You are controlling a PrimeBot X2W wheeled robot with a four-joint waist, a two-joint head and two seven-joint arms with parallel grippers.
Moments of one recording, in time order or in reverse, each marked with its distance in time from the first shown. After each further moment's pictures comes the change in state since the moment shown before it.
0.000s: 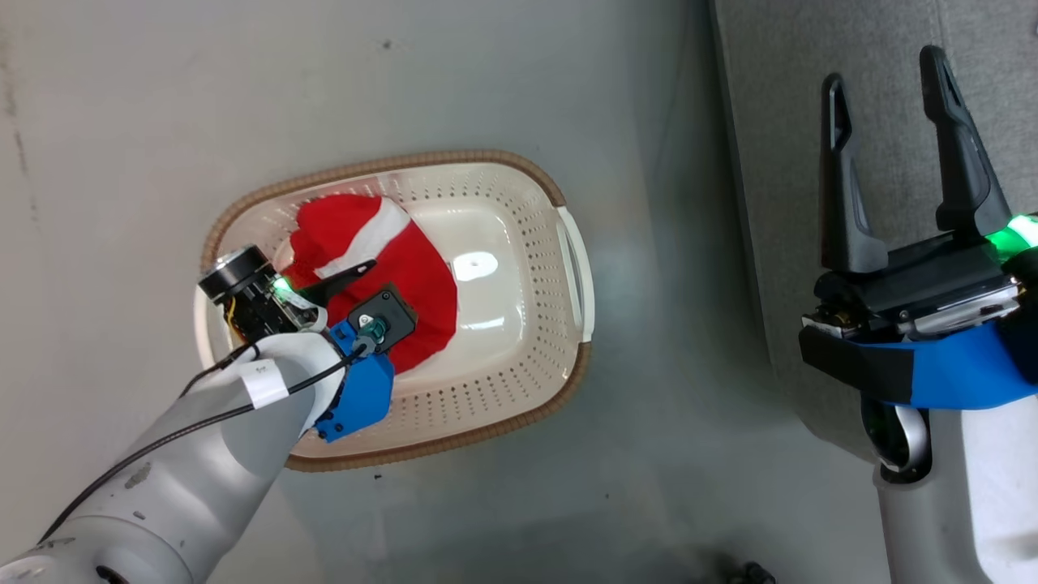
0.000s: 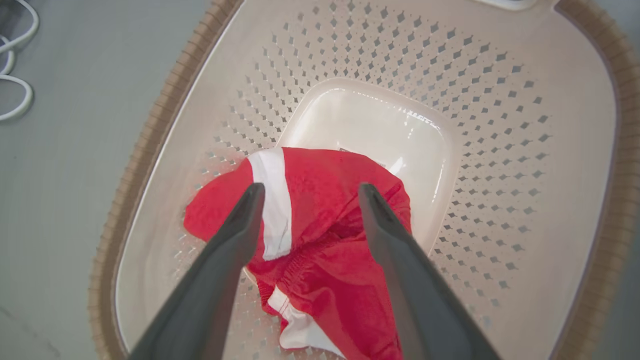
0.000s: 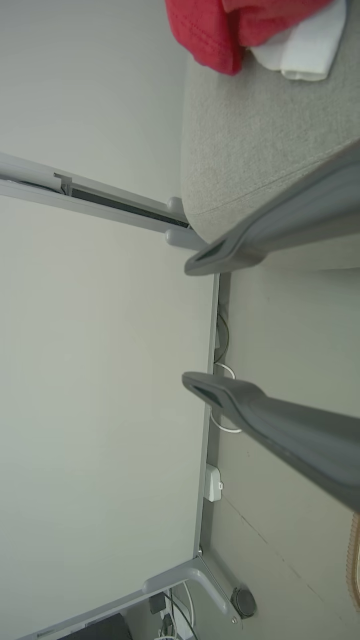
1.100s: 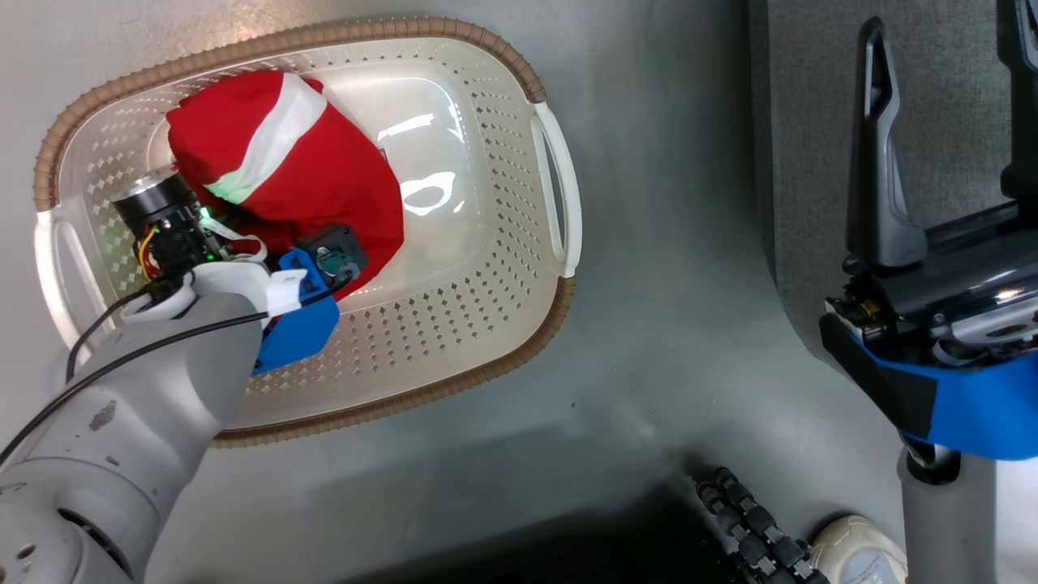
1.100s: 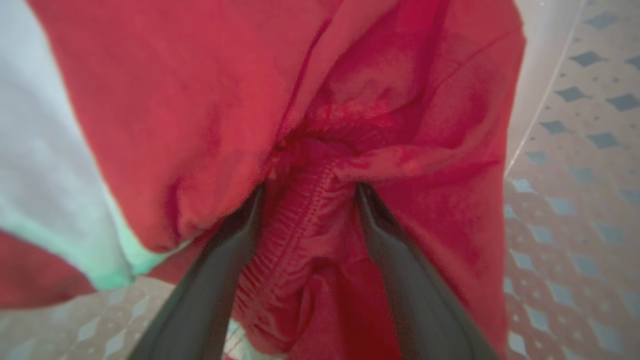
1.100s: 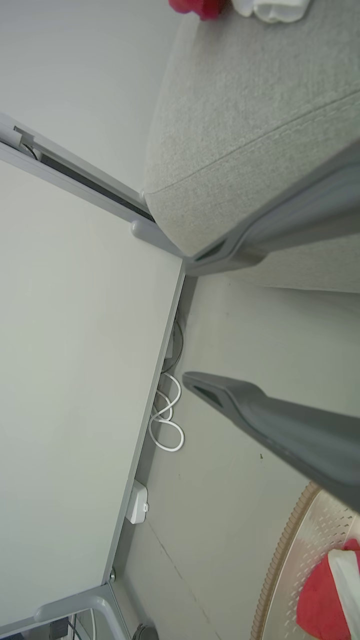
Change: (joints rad) left arm -0.151 0.009 -0.011 0.153 0.250 0.000 0.326; right arm -0.035 0.000 0.015 -0.184 -0.145 0.000 0.000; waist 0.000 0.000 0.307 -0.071
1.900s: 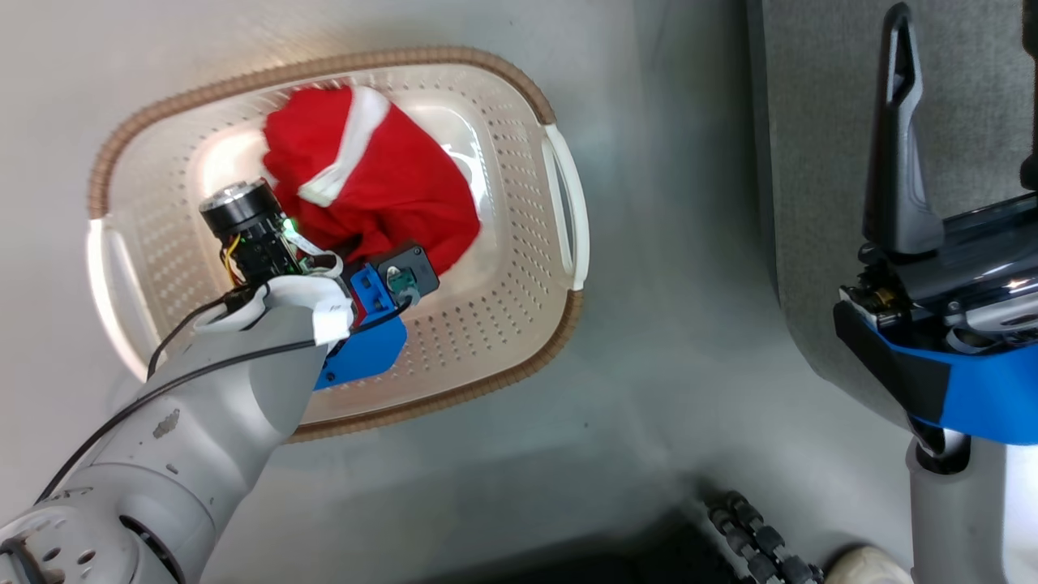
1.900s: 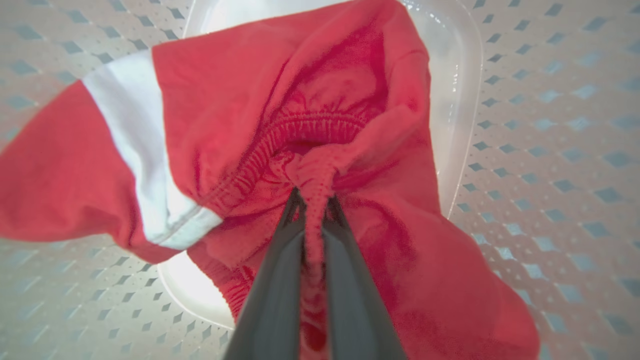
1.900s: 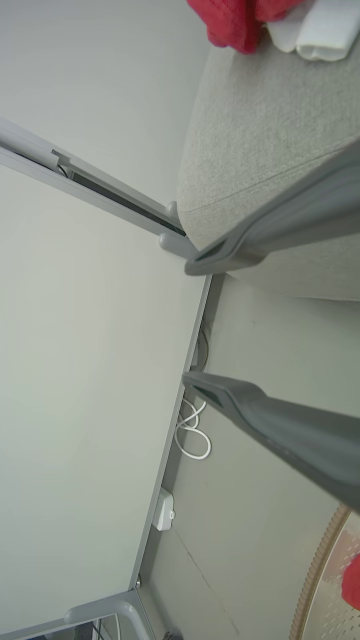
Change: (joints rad) left arm 0.023 -0.086 0.000 -0.019 -0.036 0.000 -0.133; right arm -0.013 0.000 -0.026 0.009 -0.003 0.000 0.000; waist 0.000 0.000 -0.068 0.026
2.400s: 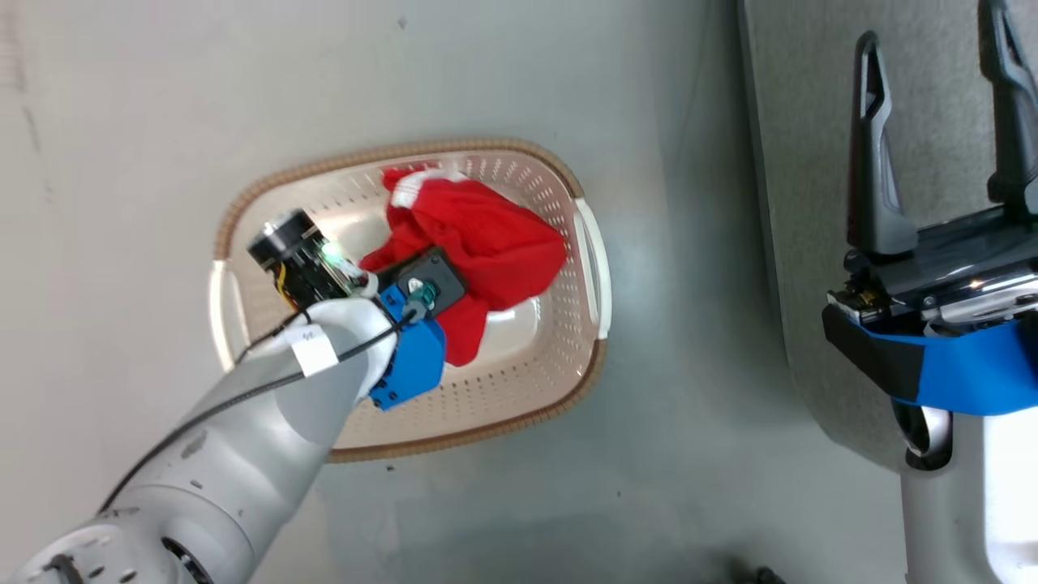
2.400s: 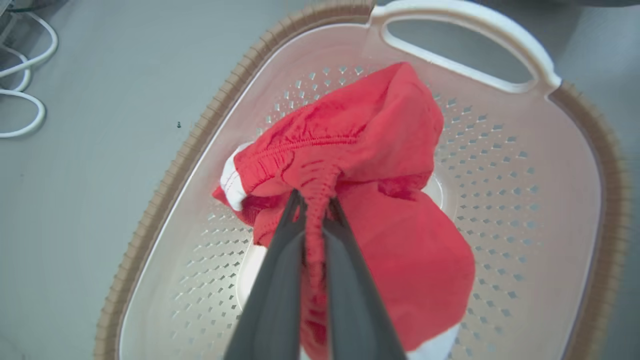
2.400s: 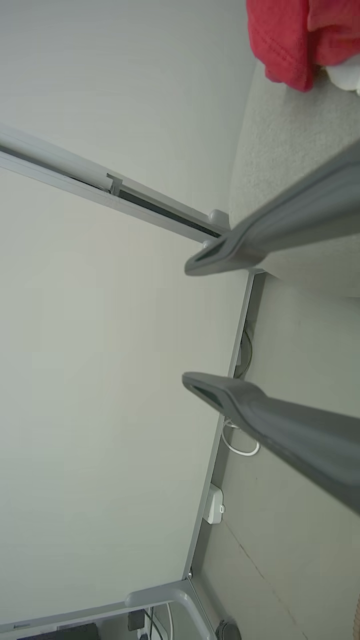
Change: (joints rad) left arm 0.045 -0.043 0.004 -0.035 -0.242 0.000 -0.194; right arm 0.013 0.000 -0.017 0.087 -0.003 0.000 0.000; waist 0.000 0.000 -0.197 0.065
